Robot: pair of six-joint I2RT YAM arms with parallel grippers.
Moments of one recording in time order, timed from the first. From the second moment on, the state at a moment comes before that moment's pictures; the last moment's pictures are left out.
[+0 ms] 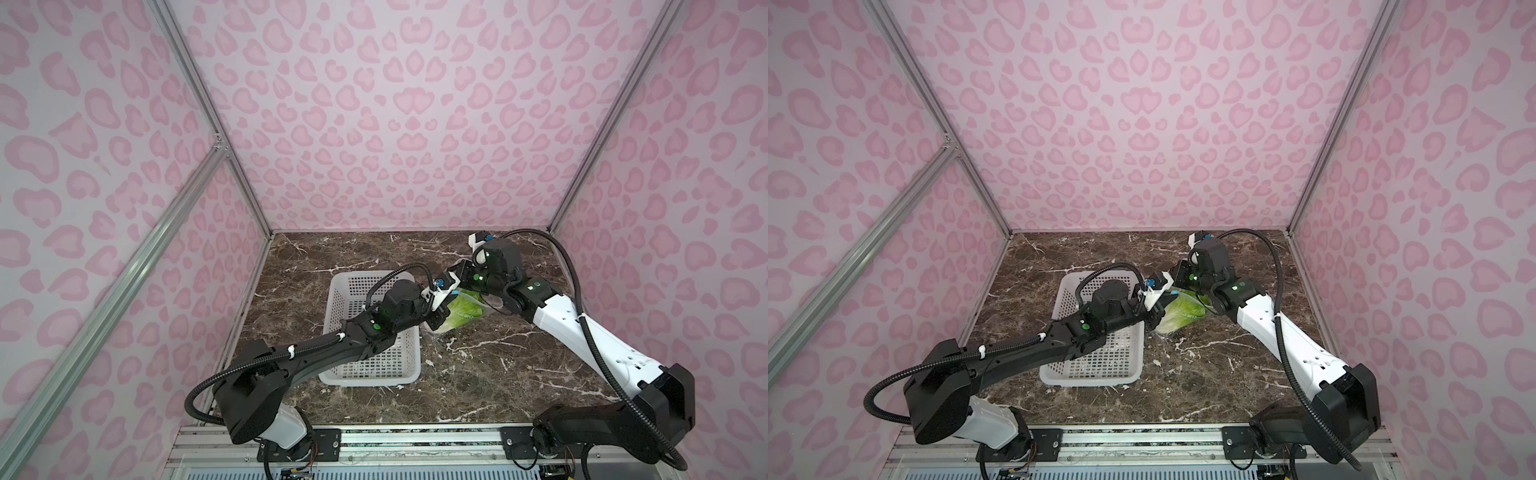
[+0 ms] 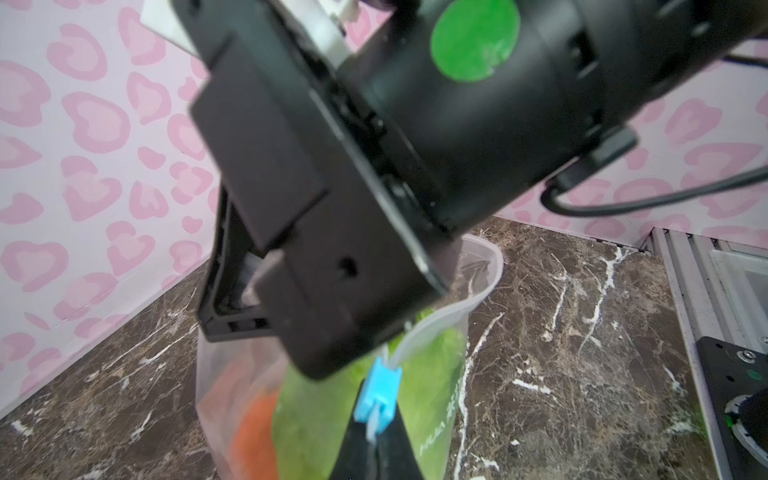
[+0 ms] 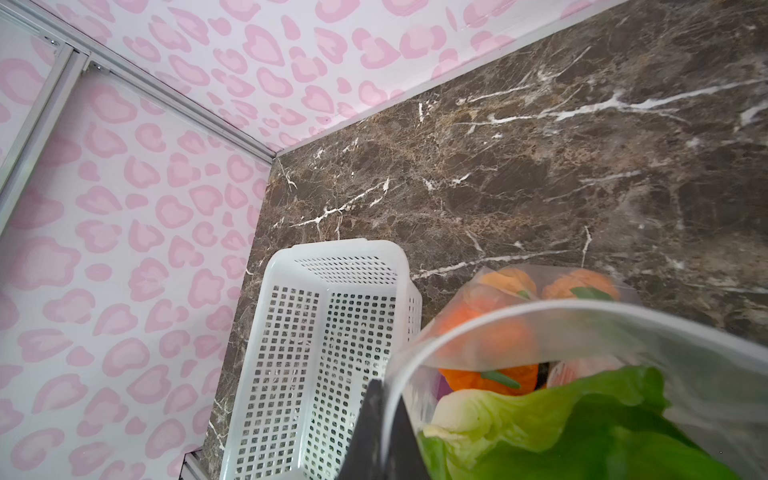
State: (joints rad) left arm -0.91 1.51 0.98 0.29 0.13 0.11; right arm 0.49 1.35 1.18 -0.39 -0.17 0.69
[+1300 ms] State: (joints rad) left arm -0.82 1.36 0.99 0.04 0.25 0.10; right arm 0.45 1.07 0.99 -0.50 -0.40 -0.20
